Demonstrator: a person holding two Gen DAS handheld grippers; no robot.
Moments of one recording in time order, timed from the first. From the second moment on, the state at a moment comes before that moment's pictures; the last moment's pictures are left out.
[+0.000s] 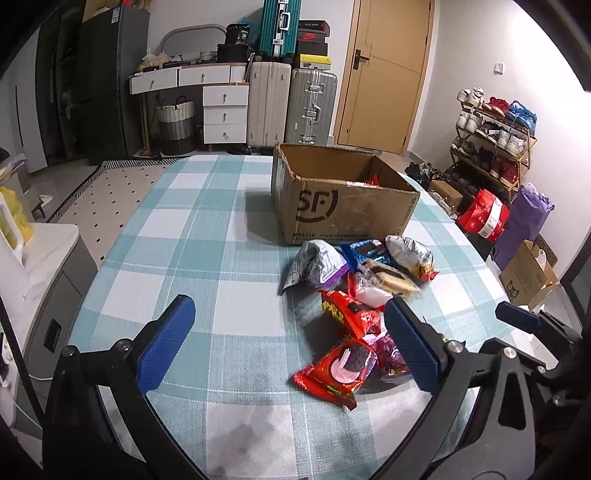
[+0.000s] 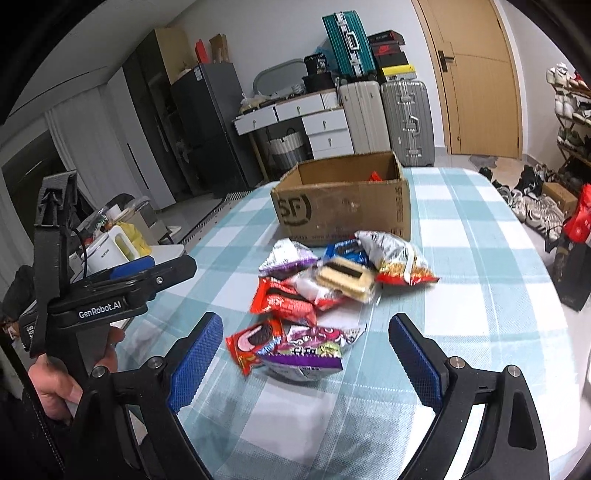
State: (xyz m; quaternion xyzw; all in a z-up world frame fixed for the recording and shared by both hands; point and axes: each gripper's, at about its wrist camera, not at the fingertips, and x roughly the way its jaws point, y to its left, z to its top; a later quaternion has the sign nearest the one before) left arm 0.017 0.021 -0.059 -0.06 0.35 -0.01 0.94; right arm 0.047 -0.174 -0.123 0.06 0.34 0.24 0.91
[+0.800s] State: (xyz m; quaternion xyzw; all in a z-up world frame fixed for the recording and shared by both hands) left arm 0.039 0.026 -0.126 -0.08 0.39 -0.04 0.92; right arm 0.096 -0.166 -0.197 0.11 0.42 0.25 0.87
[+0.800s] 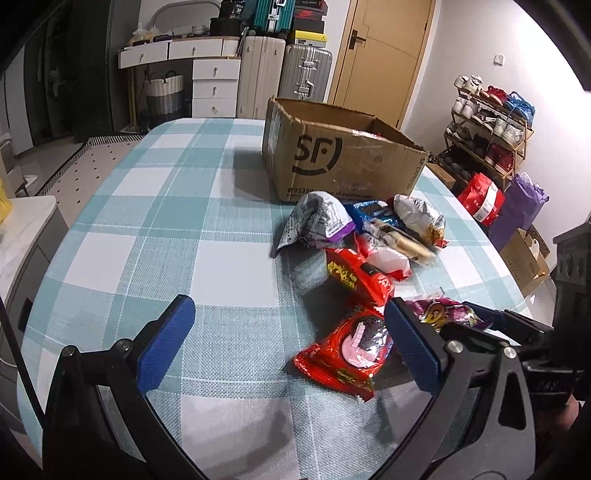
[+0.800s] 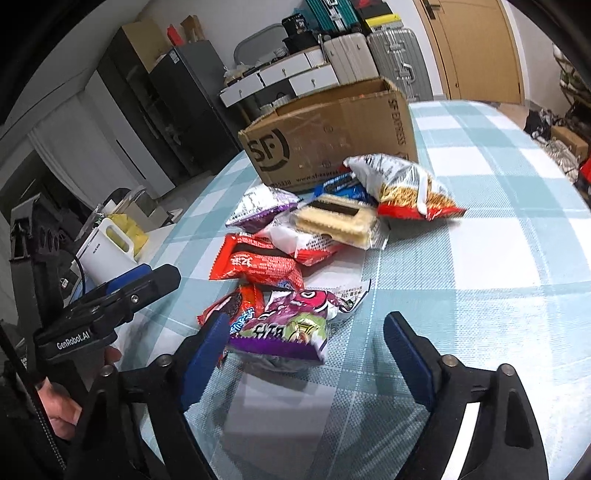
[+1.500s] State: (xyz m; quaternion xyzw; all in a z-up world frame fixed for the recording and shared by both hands) left arm 0.047 0.035 -0.150 -0.08 0.41 -0.03 0.91; right arm 0.100 -0.155 -0.212 0.14 0.42 0.30 0.84
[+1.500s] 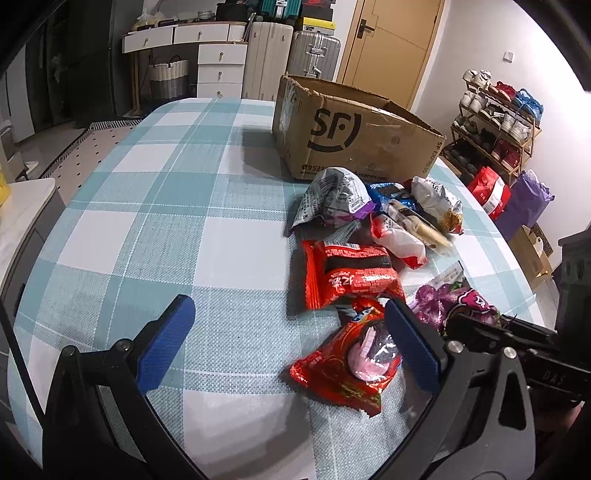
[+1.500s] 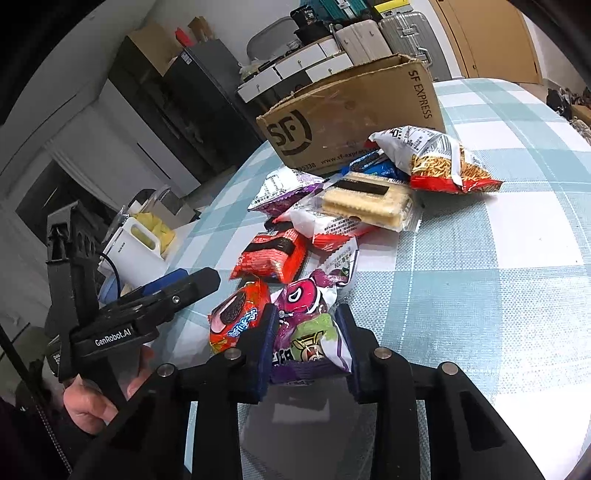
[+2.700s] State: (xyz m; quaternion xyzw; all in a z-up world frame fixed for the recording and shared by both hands) left arm 0.052 -0.001 -0.179 -0.06 0.47 -0.09 0.88; right arm 0.079 -0.195 -0.199 0.16 0.39 0.28 0.86
